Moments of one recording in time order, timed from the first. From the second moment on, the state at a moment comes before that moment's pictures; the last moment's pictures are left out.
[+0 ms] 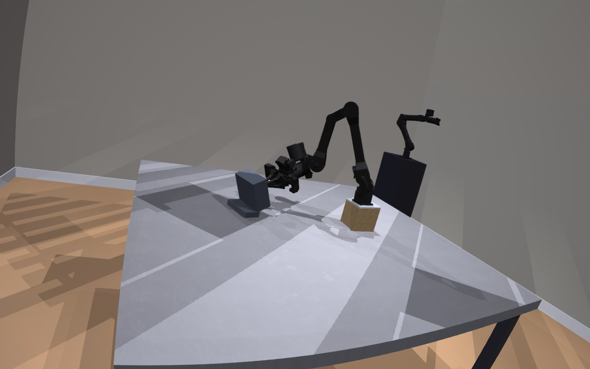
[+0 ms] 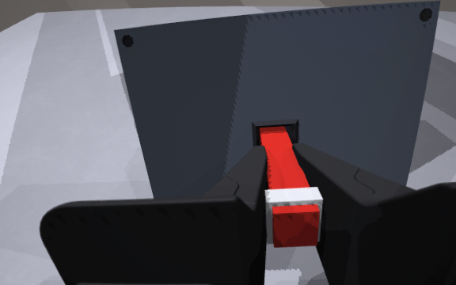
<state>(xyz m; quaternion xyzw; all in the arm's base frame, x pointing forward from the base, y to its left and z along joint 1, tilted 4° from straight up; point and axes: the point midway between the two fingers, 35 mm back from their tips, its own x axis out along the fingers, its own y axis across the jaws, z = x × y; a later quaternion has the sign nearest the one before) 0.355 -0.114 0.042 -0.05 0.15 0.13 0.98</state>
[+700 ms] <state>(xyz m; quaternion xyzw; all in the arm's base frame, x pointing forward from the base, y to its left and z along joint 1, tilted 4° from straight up) 0.357 -0.114 0.042 -0.05 0.15 0.13 0.98</state>
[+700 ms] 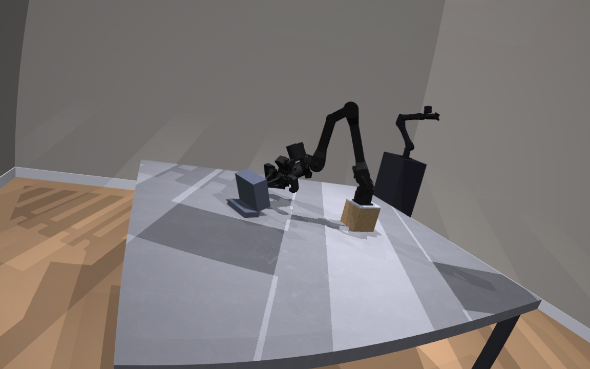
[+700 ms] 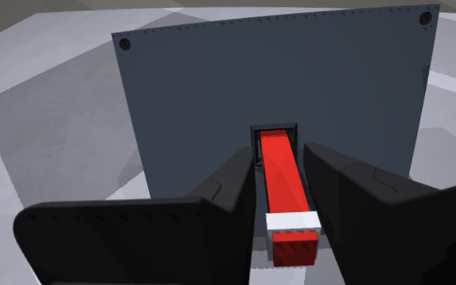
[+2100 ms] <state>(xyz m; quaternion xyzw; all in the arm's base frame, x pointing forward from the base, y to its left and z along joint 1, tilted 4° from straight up) 0.324 -0.134 0.059 -0.06 0.16 0.13 0.98</state>
